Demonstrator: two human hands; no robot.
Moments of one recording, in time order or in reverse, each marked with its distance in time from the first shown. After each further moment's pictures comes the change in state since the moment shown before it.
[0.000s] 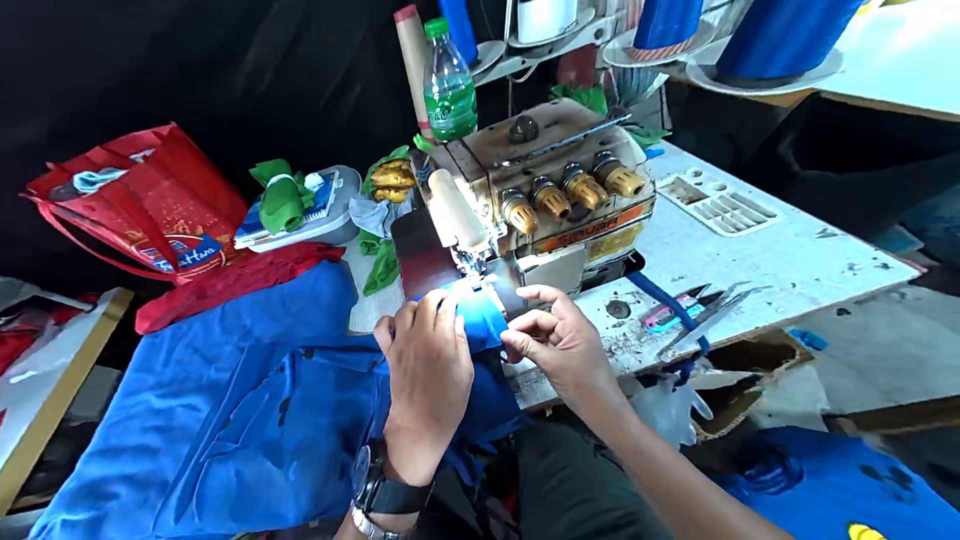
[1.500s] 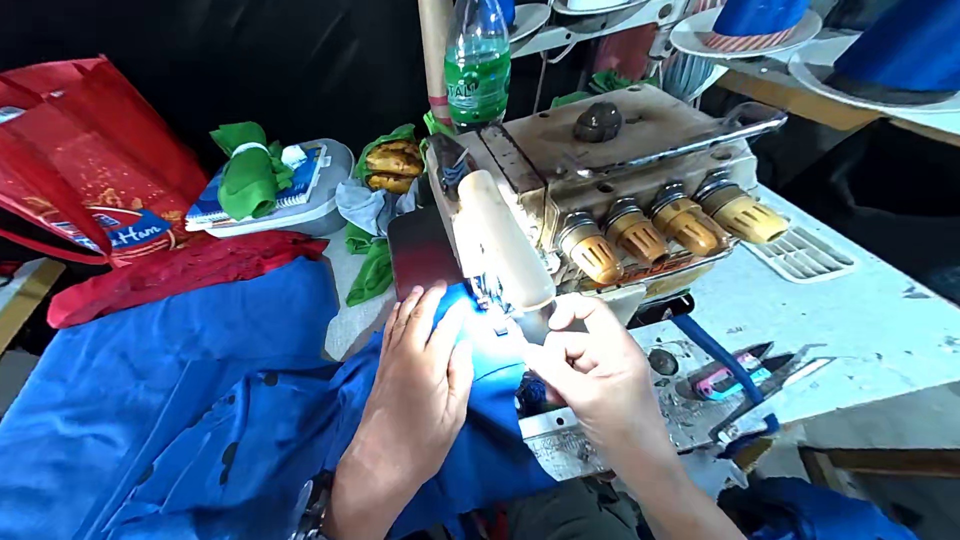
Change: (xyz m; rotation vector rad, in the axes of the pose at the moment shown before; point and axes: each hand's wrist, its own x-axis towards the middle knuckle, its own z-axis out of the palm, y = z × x) left_hand 0.024 -0.038 0.018 -0.330 -0.125 0.027; right_hand 0.042 -0.001 0.010 -0.051 0.083 -0.017
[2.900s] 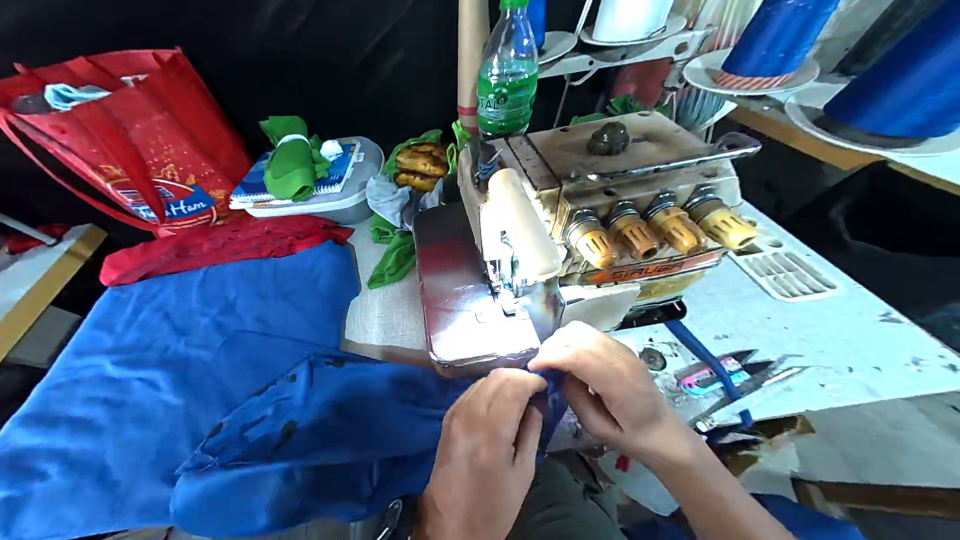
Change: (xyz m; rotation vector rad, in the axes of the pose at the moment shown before) left_hand -0.051 0.069 0.026 -0.307 0.253 -0.036; right_hand 0.008 0.010 -0.045 -0.489 -0.445 -0.868
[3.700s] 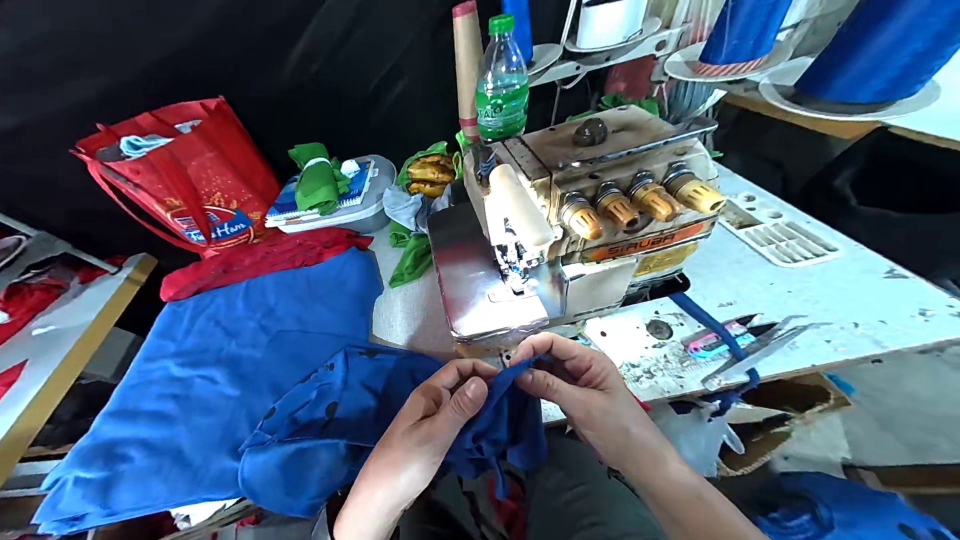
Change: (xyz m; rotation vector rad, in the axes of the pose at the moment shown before) left_hand -0.009 -0.018 -0.086 -0.748 -0.387 -0.558; right_hand 0.002 -0.068 0.036 0.890 0.175 0.723
